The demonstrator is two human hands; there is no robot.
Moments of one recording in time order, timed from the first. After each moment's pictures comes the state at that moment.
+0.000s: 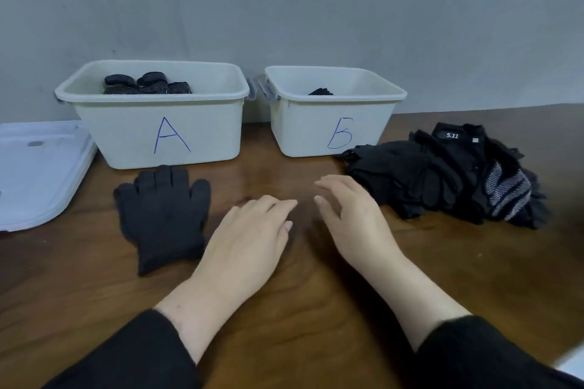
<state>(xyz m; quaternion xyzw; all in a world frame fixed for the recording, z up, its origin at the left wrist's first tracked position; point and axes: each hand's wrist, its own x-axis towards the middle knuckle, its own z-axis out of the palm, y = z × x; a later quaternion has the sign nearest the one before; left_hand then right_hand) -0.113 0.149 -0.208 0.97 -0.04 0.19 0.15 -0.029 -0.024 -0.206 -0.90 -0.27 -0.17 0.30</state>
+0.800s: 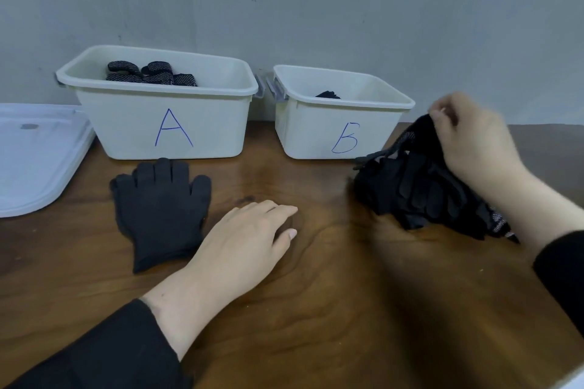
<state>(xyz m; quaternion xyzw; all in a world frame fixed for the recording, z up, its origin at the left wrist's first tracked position) -0.110 0.161 -0.206 0.97 -0.05 0.16 0.19 0.057 -0.109 -0.088 -0.91 -0.20 -0.30 0.19</state>
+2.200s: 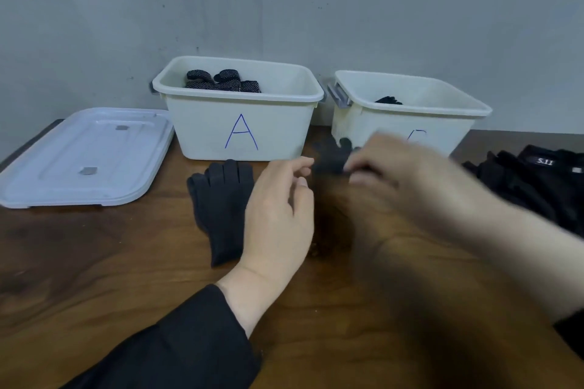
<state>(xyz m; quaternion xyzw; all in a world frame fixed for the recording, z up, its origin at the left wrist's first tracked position) -0.116 0.183 -0.194 0.79 0.06 0.44 0.43 -0.020 0.016 -0.109 -0.81 -0.54 -0.15 0.18</state>
